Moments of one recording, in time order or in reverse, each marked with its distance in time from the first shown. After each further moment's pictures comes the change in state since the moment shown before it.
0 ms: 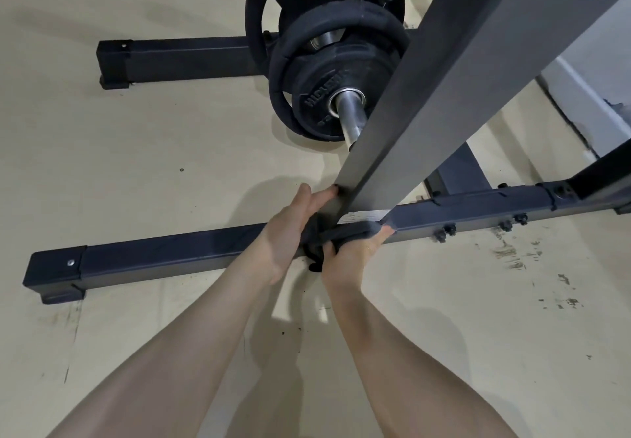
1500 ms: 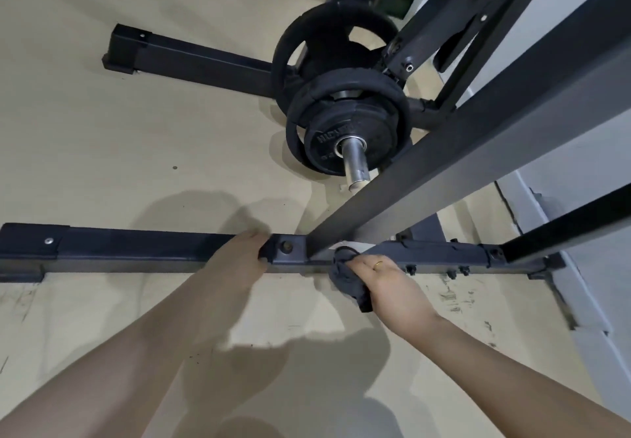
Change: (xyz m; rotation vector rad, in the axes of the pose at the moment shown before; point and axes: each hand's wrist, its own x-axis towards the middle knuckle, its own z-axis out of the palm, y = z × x) left_hand -0.015 -0.043 -0.064 0.888 0.168 -0.048; right_hand 0.016 -0.070 -0.113 -1.159 -0.744 -0.849
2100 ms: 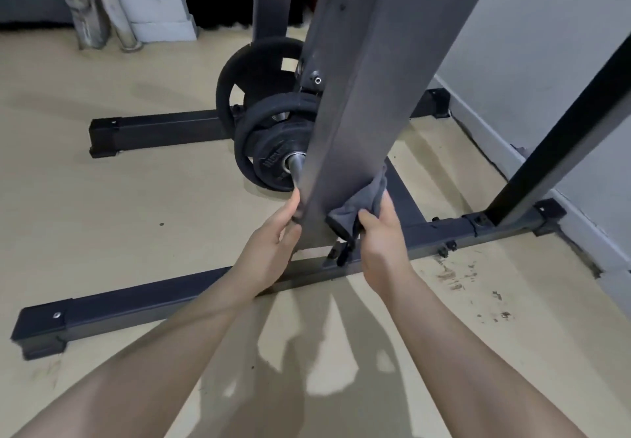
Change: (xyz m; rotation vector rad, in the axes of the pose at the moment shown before) left_hand -0.022 0.141 -0.017 -0.448 0.152 0.282; right_hand 0.004 0.016 -0.065 1.727 0.680 0.447
